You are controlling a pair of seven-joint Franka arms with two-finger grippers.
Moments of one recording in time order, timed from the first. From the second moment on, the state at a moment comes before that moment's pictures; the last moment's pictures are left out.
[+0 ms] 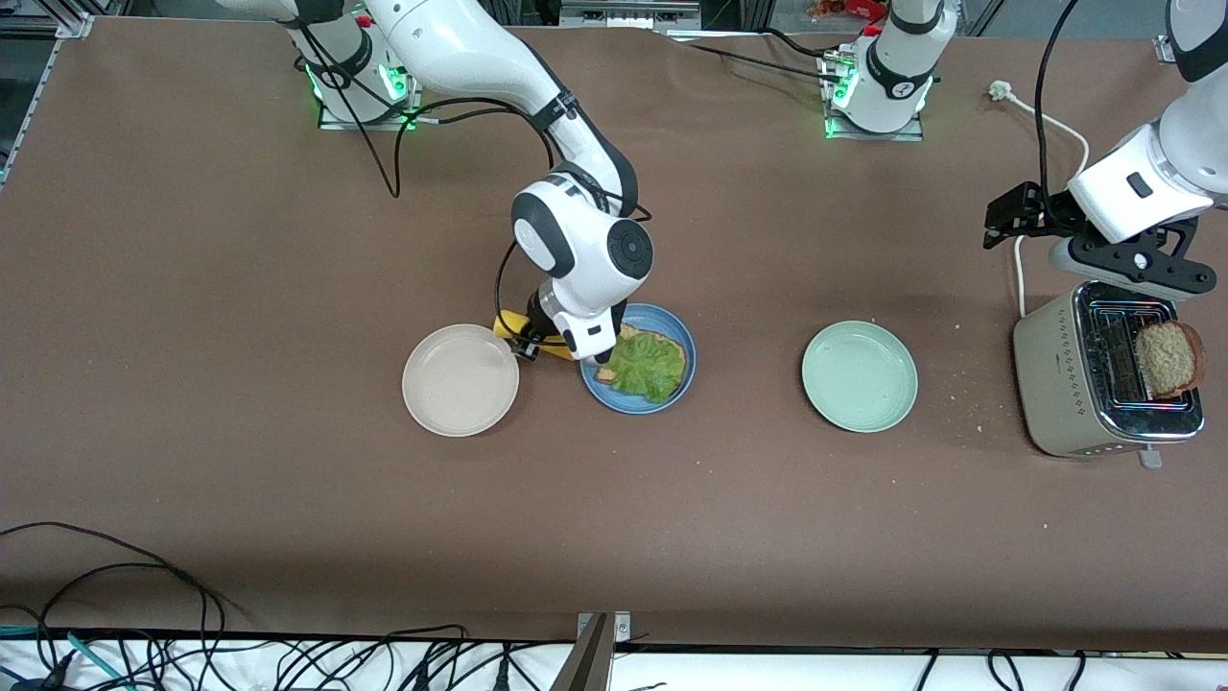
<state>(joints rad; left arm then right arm) 0.02 0.04 -0.10 -1.62 -0.02 1.57 0.19 0.90 0.85 -0.22 -1.25 -0.24 1.75 -0.46</state>
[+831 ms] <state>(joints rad) 0.02 0.04 -0.10 -1.62 -0.02 1.57 0.19 0.82 0.83 -0.22 -1.24 -0.28 1.75 -0.36</state>
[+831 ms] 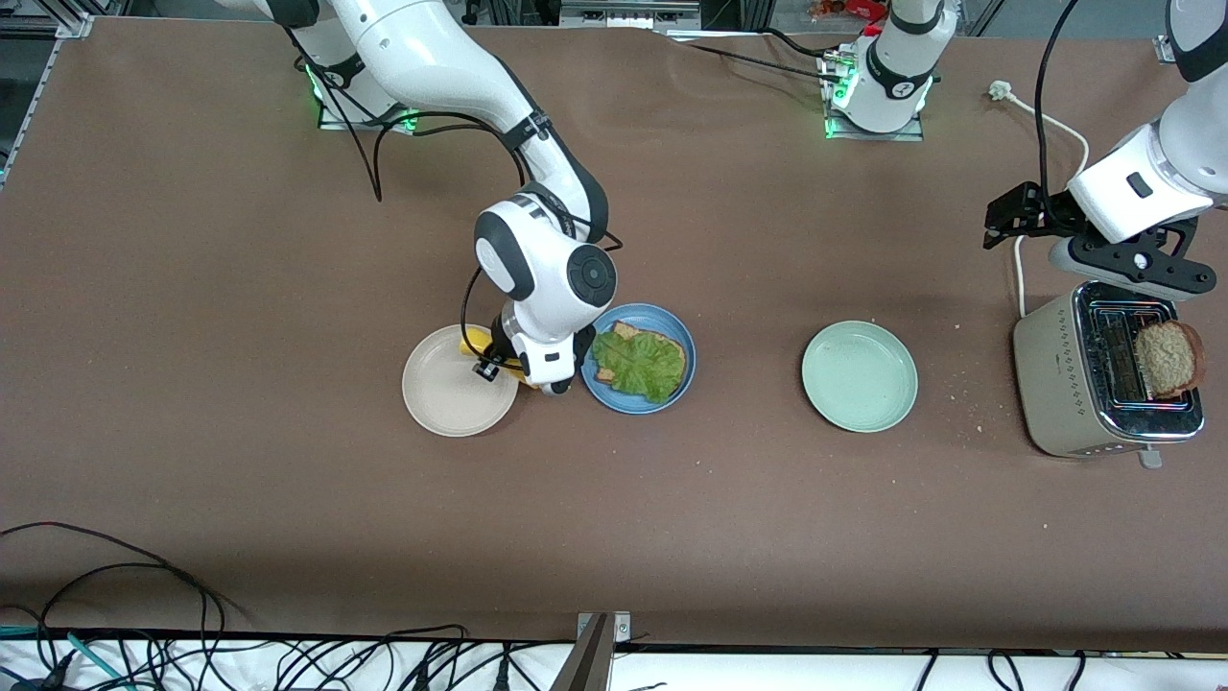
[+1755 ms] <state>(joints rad) 0.02 0.04 -0.10 -1.61 -0.02 1.57 0.19 0.34 0.74 0.21 -1.24 0.06 1.90 -0.78</state>
